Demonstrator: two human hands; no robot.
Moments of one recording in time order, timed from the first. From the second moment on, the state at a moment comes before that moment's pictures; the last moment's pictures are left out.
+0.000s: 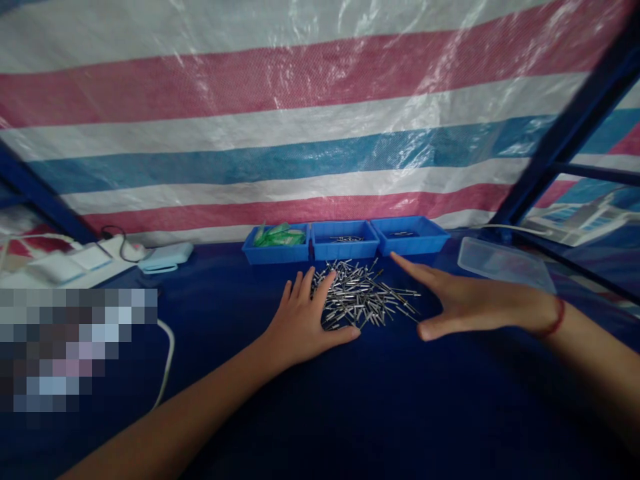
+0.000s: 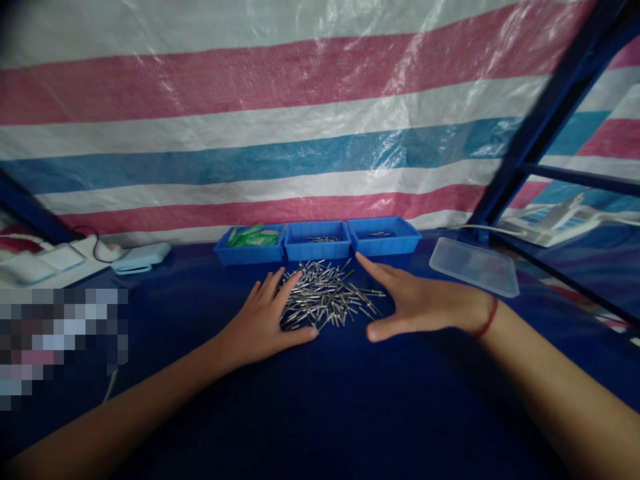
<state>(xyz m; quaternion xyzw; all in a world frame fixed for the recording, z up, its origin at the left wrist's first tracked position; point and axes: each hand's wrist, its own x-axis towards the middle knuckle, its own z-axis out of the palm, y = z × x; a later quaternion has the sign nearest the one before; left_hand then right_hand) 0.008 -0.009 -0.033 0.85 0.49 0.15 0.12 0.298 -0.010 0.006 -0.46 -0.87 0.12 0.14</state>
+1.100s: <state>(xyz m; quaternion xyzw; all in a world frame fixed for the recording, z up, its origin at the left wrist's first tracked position) 0.032 0.021 -0.034 0.72 0.48 0.47 0.19 0.211 0.011 -0.034 -0.43 -0.84 0.01 0.32</state>
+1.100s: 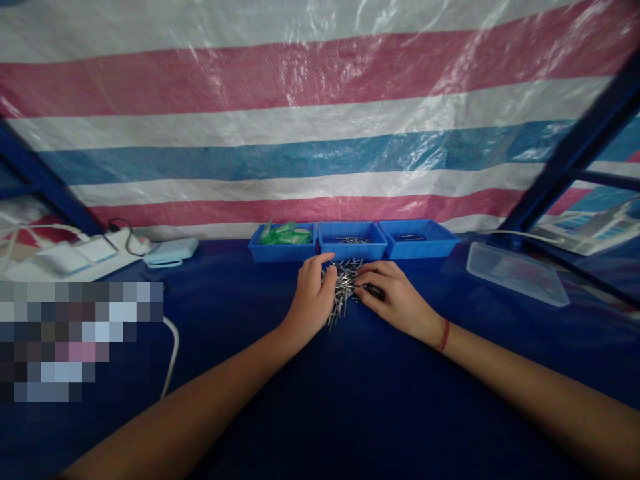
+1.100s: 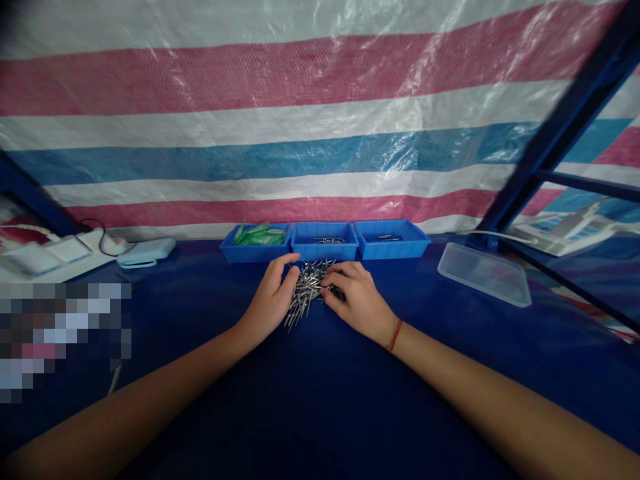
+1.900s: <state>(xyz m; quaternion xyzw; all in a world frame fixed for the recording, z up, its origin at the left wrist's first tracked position) 0.036 0.006 -0.028 0.80 0.40 0.44 0.05 0.203 -0.009 -0.023 -0.45 -0.73 0.11 0.51</state>
